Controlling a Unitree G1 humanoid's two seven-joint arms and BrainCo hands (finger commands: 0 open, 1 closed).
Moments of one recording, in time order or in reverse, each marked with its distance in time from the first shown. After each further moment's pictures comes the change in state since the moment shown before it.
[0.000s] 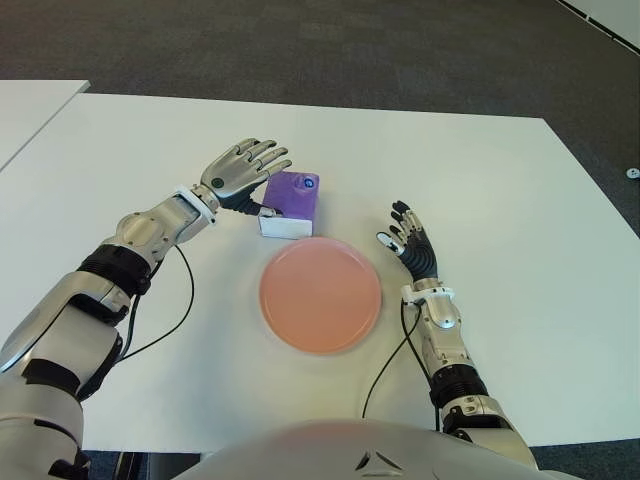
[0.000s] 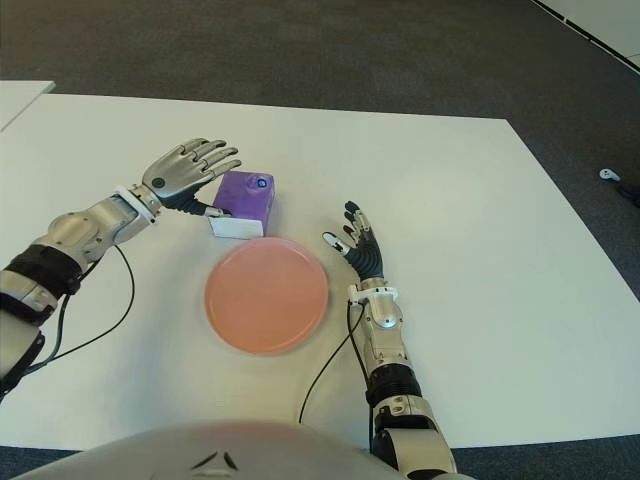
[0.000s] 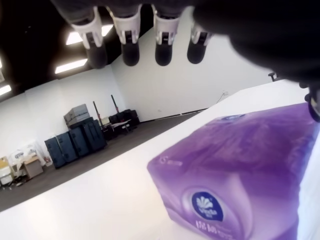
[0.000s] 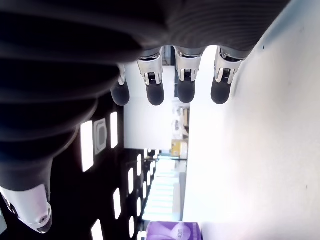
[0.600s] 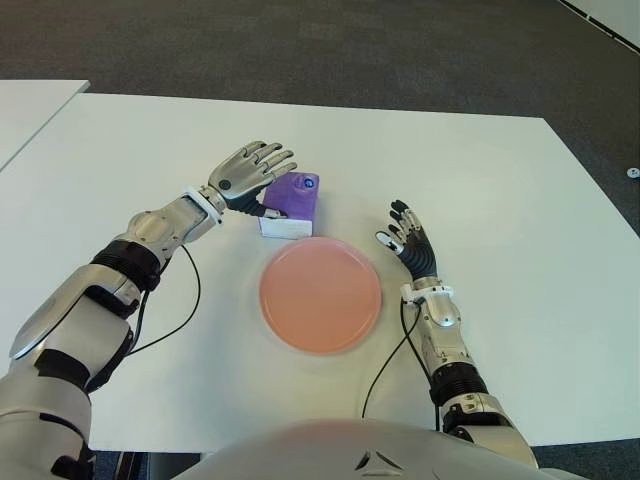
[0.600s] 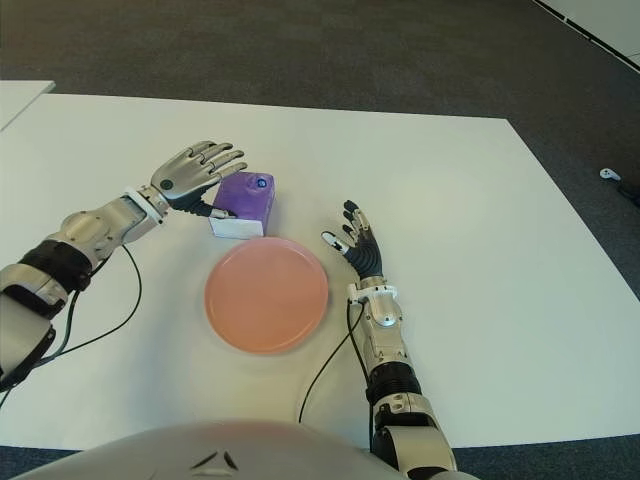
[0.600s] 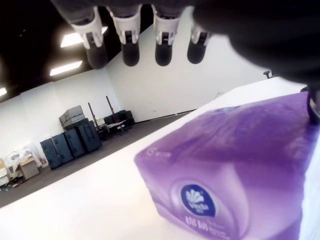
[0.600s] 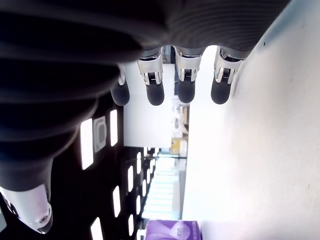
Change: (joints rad) left arm -0.040 -0.037 -0.064 0.092 0.001 -0.006 0.040; right arm -0.005 -0.002 0.001 0.005 -0.004 -0.001 0.004
